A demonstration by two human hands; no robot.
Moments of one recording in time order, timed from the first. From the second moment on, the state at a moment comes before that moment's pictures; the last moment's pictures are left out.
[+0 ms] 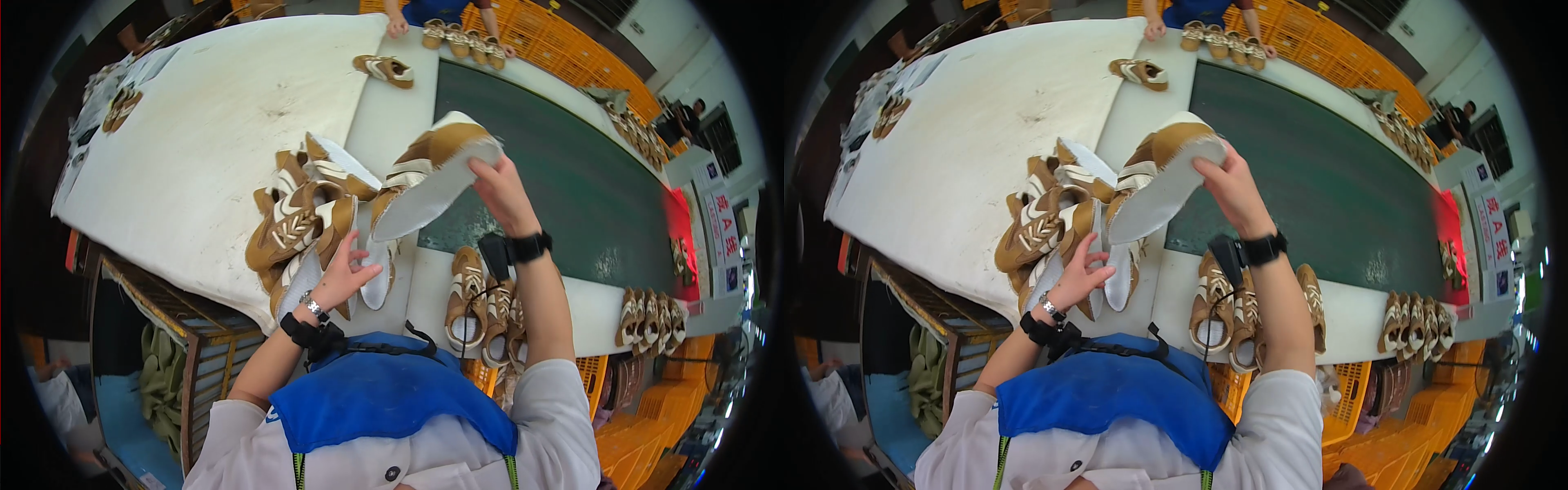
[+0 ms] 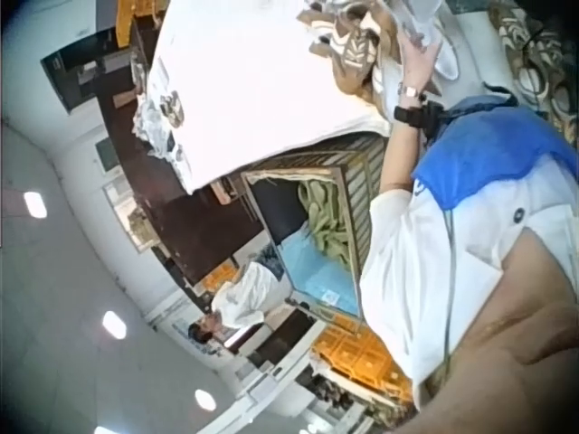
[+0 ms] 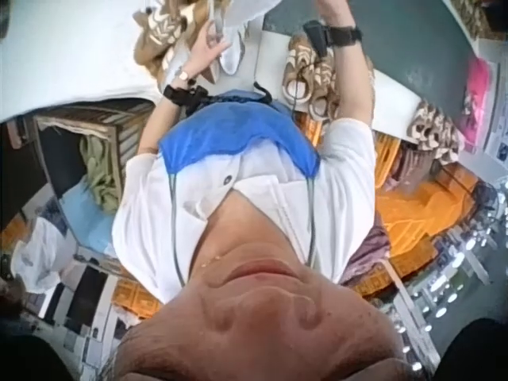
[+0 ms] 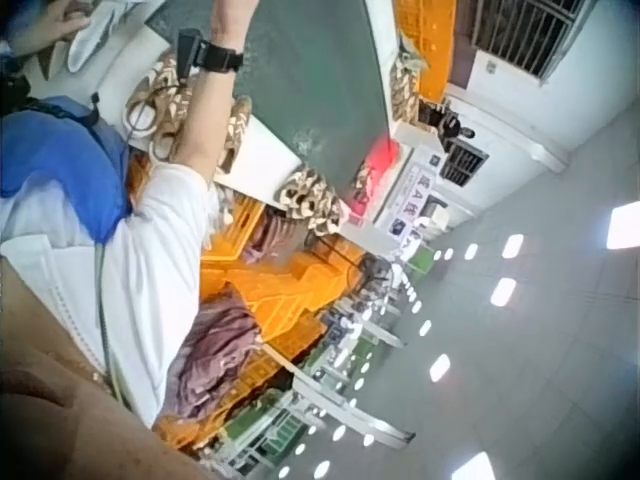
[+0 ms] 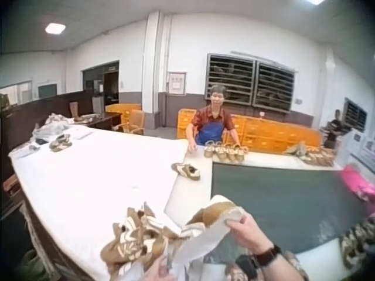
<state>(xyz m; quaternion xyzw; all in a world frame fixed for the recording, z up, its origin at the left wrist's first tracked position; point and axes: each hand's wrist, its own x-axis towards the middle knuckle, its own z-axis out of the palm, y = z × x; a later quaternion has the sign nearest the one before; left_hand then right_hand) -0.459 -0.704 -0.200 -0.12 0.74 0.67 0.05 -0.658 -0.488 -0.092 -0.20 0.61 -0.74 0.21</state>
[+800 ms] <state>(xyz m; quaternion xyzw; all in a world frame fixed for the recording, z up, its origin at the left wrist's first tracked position) -0.459 -0.644 -0.271 0.09 0.97 0.20 0.05 -0.465 -0.286 -0.163 -0.27 0.94 -0.16 0.12</state>
